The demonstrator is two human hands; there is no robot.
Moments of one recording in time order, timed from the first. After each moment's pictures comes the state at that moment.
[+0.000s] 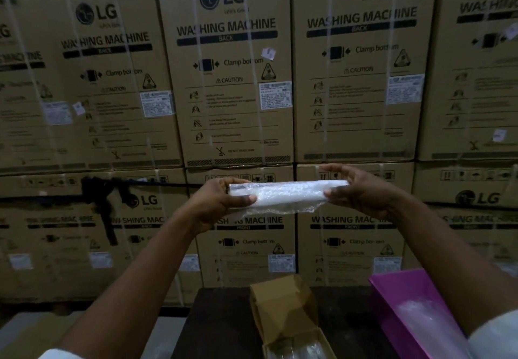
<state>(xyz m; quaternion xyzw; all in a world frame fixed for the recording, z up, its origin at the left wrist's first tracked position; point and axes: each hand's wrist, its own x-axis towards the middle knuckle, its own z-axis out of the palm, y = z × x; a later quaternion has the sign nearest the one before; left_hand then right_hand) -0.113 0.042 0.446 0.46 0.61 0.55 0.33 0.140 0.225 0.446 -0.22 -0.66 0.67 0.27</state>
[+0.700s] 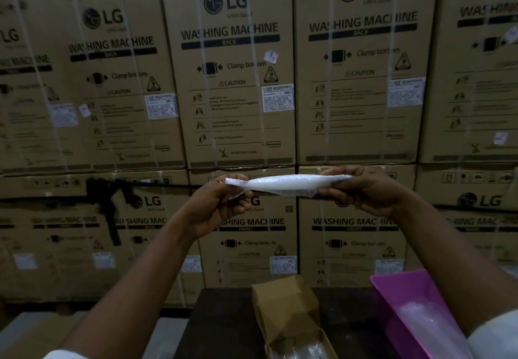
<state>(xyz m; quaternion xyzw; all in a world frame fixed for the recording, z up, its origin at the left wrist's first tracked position) -0.114 0.026 0.445 0.44 0.42 0.65 0.46 0.151 0.207 0.457 -0.13 -0.58 0.76 0.26</state>
